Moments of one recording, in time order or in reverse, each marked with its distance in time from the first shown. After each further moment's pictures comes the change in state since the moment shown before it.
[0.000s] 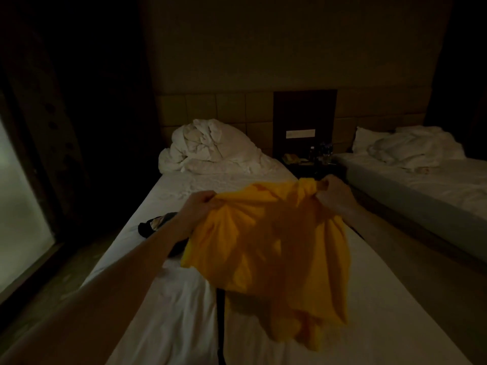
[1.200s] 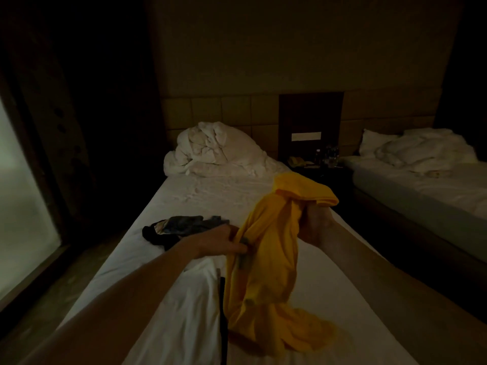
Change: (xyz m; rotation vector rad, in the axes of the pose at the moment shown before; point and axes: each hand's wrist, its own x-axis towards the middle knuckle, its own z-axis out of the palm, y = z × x) left_hand 0.000 -0.025 0.026 0.343 -0.585 -0.022; right_hand -0.048 -0.048 0.052 1.291 -0.386 0.146
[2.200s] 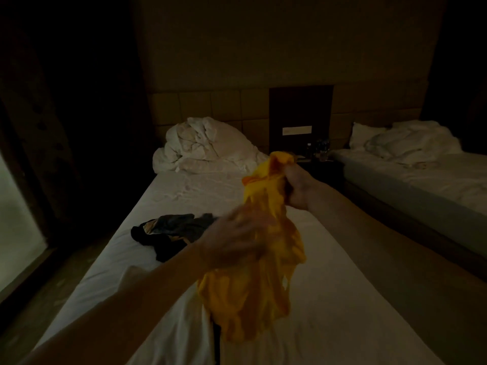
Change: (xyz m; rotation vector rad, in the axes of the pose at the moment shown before) left_hand 0.018 0.017 0.024 1.114 0.716 1.180; right_hand 0.041 -0.042 0.026 -0.245 0.035 0.172
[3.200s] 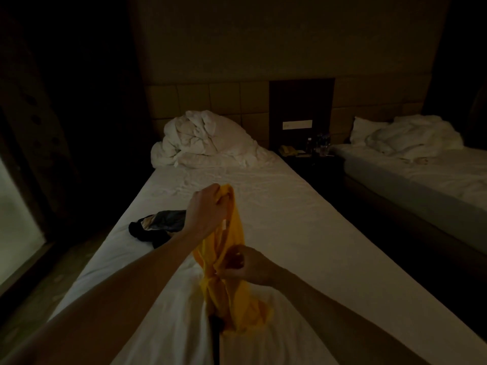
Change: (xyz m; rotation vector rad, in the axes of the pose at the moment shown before) left_hand -0.001 -0.038 0.006 -0.369 -0.035 -1.333; right_hand 0.010 0.189 -0.001 -0.876 -0.301 -0.053
